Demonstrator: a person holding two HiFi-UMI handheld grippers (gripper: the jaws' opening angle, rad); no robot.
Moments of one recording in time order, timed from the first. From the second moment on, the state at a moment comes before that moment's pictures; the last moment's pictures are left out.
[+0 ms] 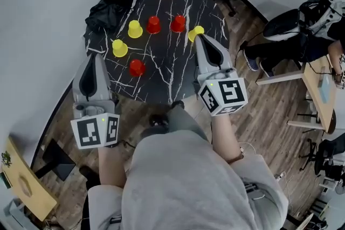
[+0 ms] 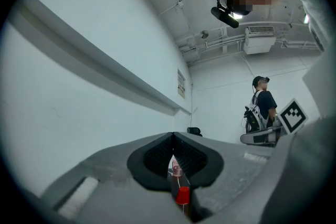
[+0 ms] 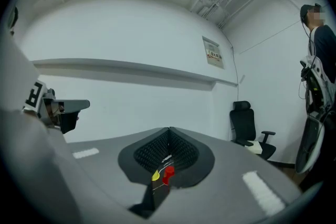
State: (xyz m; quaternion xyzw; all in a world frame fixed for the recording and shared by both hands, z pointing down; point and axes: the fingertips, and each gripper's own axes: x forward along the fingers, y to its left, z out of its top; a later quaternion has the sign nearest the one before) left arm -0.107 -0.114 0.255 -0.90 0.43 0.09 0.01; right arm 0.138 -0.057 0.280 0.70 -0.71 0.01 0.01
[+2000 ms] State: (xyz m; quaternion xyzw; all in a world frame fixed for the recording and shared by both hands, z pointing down) left arm -0.100 -0.142 0.347 -0.86 0.51 -0.01 -0.06; right arm 0.152 -0.136 0.548 0.61 -0.71 0.27 0.20
